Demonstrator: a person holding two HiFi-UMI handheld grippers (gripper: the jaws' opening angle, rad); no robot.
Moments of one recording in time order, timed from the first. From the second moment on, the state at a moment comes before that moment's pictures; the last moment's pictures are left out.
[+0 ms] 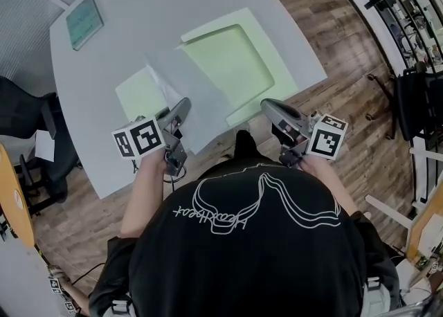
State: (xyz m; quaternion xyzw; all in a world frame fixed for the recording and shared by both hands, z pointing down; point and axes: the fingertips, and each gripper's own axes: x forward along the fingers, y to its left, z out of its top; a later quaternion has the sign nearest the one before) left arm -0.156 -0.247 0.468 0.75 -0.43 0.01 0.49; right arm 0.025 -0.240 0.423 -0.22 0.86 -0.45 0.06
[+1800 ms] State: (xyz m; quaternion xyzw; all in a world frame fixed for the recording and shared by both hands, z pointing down) left arm -0.120 -0.302 0.541 0.69 -0.43 0.00 0.58; right arm 0.070 -0.278 0.451 -0.25 0.84 -0.48 0.07
